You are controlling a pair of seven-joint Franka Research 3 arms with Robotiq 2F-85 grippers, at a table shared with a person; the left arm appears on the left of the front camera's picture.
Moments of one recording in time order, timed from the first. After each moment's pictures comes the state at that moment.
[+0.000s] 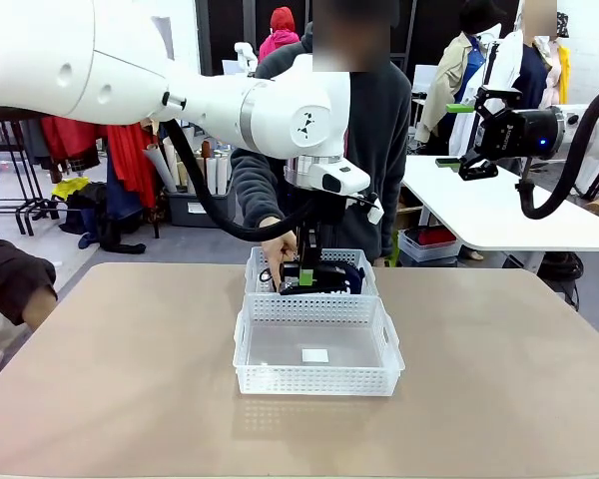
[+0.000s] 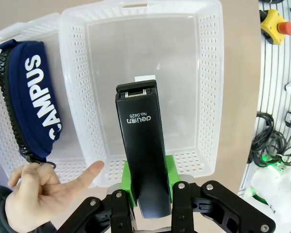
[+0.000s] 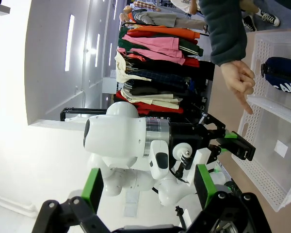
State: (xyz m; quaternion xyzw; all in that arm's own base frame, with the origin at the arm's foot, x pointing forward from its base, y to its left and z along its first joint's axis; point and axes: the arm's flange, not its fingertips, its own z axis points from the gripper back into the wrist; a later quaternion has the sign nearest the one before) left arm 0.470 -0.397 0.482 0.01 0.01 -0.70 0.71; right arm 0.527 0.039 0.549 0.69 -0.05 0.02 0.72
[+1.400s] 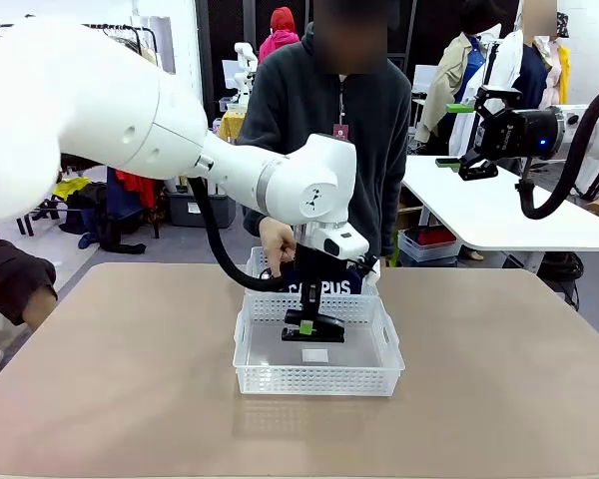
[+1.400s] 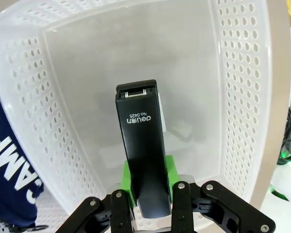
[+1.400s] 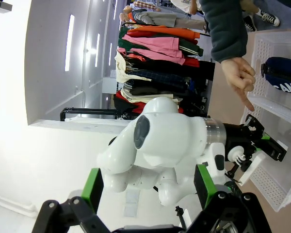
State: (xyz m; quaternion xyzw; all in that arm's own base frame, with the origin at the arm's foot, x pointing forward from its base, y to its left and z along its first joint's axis) left arm 0.486 -0.414 0.367 0.01 0.05 -0.74 0.67; right arm 0.527 0.039 0.549 0.69 -0.05 0.02 0.72
